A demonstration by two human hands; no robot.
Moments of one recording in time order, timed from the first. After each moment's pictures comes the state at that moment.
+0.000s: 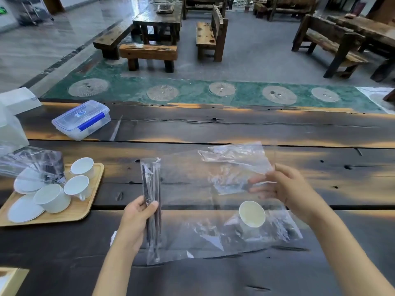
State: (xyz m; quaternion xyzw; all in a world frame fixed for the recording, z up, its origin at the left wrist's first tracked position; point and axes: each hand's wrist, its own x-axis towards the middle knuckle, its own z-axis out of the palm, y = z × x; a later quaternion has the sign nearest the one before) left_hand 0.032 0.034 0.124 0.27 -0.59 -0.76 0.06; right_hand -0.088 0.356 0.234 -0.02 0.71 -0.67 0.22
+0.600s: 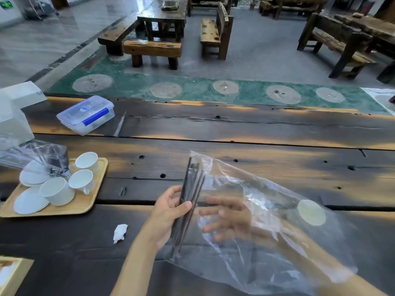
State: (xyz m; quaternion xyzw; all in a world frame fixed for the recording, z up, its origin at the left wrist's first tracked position) left_hand 0.028 0.080 0.147 0.16 -0.54 -0.82 -0.03; right_hand -0.038 0.295 0.177 -0.08 0.51 -0.69 0.50
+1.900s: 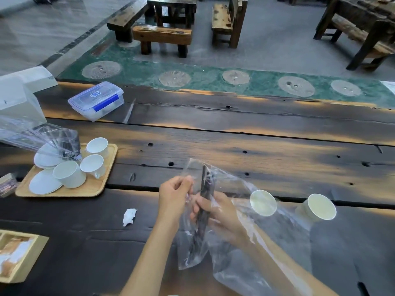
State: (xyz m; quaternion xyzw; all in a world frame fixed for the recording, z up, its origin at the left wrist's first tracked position) left_hand 0.019 0.091 0.146 0.29 -0.64 -0.70 0.11; right_hand -0.010 0.215 0.131 -0.05 0.49 -0.77 0.41
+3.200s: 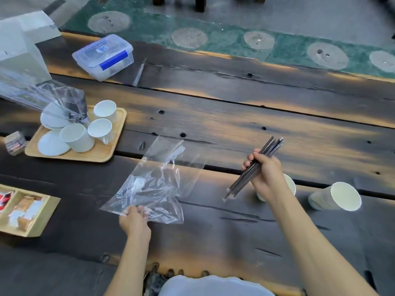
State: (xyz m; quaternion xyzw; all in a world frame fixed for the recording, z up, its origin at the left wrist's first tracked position) left_hand 0.111 0.007 -0.023 0.67 -0.27 -0.65 0.25; right_hand -0.098 0.245 0.096 0.20 0.49 -0.82 0.23
